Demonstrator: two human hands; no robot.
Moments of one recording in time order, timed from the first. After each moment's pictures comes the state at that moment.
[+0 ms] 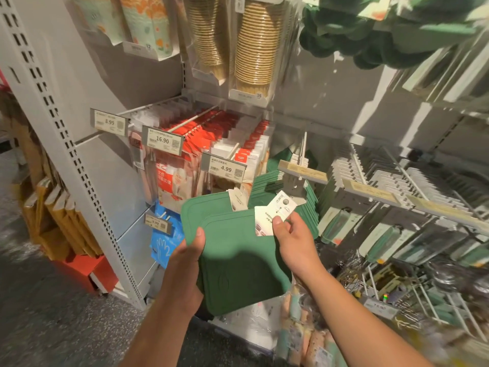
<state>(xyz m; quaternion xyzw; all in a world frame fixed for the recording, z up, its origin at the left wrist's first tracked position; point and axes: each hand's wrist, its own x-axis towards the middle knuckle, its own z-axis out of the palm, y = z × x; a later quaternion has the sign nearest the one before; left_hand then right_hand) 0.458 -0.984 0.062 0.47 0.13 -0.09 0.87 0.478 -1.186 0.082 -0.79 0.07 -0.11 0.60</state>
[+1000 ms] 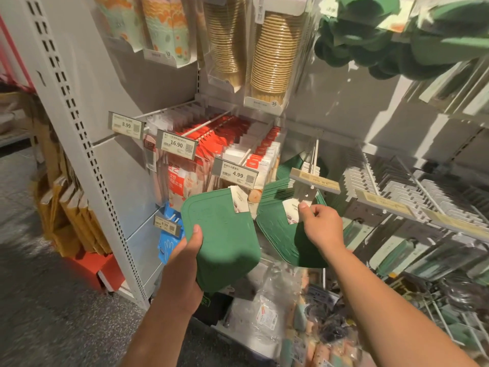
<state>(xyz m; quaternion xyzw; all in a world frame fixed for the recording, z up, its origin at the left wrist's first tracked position) 0.463 -0.968 0.072 0.44 0.13 -0.07 0.88 0.538 -1.234 0.093 -0.90 0.18 -0.13 0.37</state>
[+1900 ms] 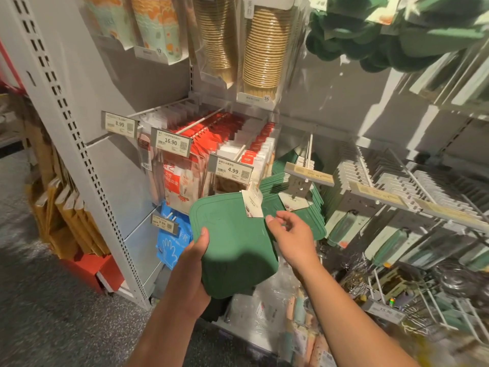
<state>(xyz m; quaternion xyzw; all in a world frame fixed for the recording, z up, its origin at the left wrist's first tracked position) 0.444 -0.982 0.084 0.38 0.07 -0.16 0.91 0.493 -1.177 0.079 -0.82 0.16 -0.06 0.54</state>
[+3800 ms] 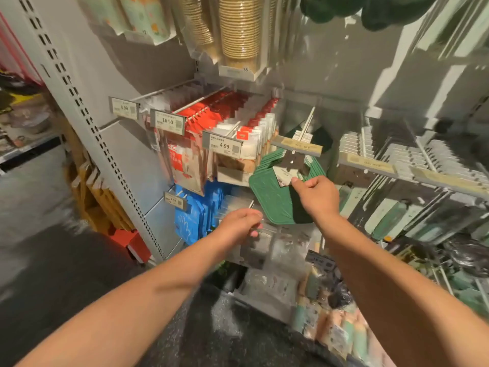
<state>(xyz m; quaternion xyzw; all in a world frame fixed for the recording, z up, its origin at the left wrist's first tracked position) 0.471 -1.057 0.074 0.73 0.05 -0.23 0.64 0.521 -1.256 0.094 -0.87 0.20 -0.10 0.43</state>
